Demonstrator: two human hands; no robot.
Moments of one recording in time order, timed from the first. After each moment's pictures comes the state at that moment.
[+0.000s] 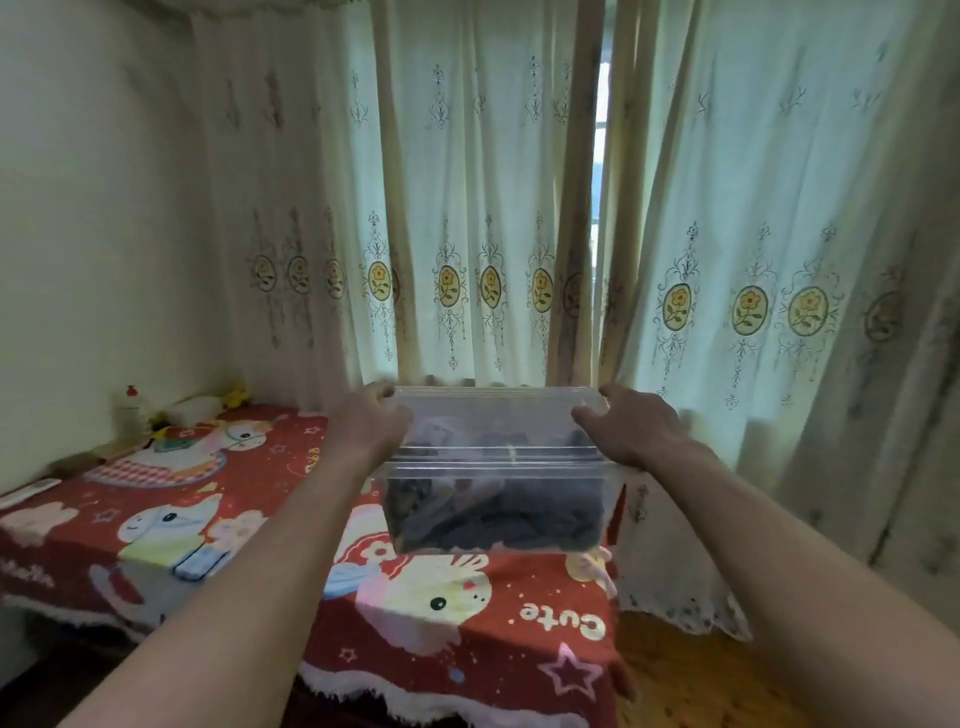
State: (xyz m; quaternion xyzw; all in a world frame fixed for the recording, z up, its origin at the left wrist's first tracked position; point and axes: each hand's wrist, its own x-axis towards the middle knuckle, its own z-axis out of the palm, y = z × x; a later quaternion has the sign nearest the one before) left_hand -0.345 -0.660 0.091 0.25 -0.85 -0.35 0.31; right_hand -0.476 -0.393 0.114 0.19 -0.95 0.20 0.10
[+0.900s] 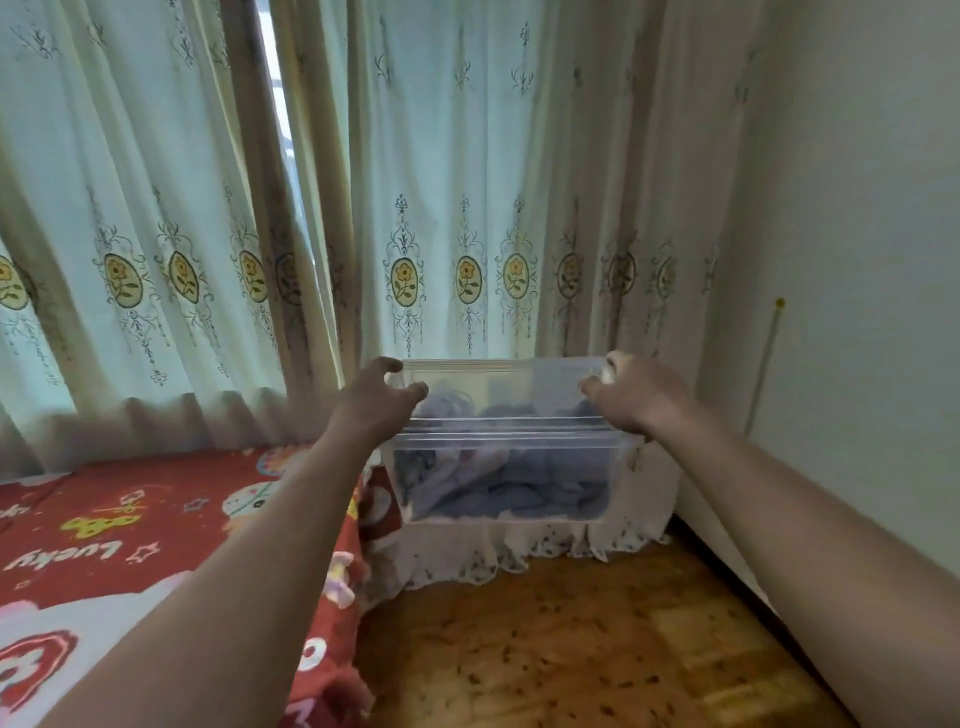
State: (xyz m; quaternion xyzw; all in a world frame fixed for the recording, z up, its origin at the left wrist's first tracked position) left_hand -0.598 -0.247 0.090 0.03 -0.88 -0.43 0.20; right_hand -0.593 0.050 0.119 -0.04 -0.97 0.16 0.17
